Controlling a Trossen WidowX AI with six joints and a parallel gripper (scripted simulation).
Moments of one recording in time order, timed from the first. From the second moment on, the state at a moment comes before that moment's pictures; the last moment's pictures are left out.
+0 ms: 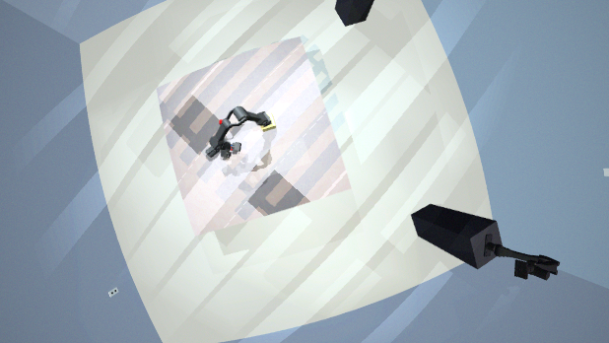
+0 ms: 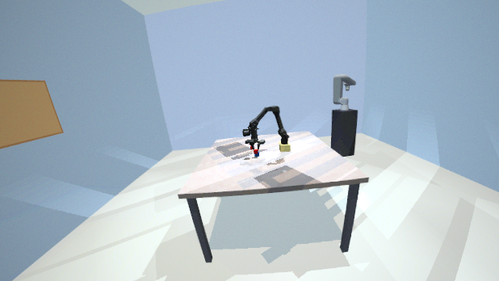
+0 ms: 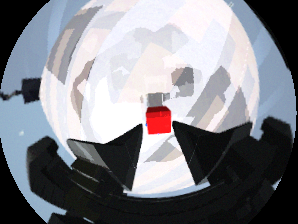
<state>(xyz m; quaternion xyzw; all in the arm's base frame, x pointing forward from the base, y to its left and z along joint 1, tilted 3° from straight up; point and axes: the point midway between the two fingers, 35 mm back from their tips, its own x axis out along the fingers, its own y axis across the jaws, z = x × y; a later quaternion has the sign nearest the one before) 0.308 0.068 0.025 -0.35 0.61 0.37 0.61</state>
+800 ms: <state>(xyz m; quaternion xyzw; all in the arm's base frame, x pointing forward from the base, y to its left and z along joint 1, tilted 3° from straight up) 0.313 0.052 0.044 -0.32 0.62 0.35 0.62</state>
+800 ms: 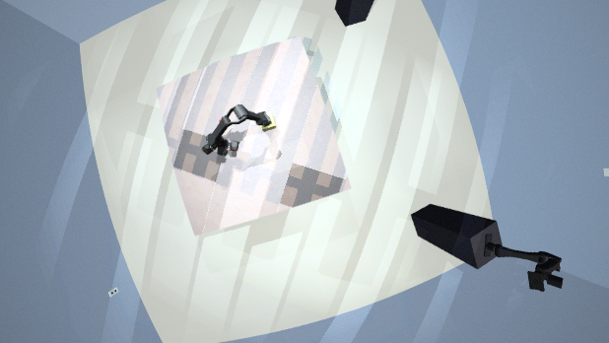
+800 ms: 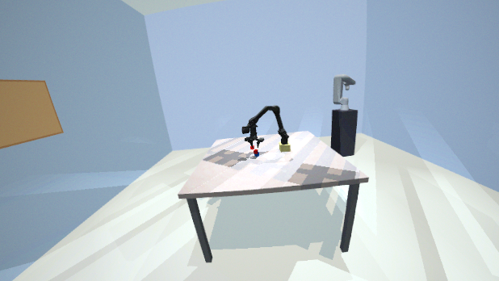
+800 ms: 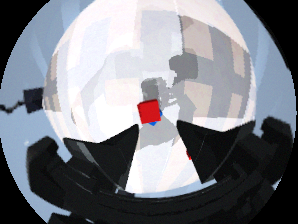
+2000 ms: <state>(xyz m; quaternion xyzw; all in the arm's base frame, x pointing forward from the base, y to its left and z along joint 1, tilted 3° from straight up) 0.325 -0.163 0.078 0.14 0.69 -0.13 0.69</state>
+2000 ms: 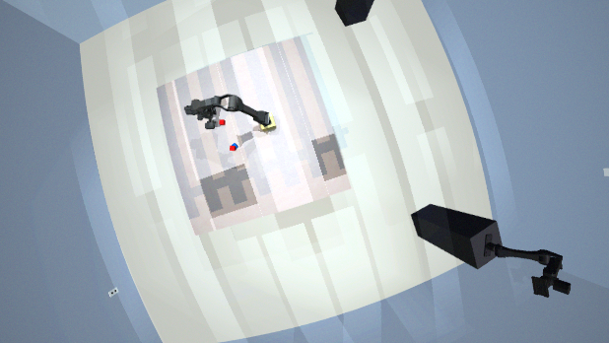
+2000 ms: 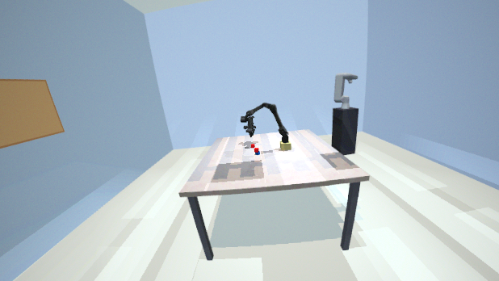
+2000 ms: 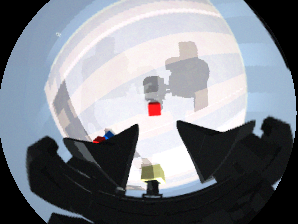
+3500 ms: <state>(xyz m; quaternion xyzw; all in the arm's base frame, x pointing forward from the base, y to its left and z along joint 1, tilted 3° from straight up) 0.323 -0.161 -0.029 0.14 0.70 -0.13 0.69</state>
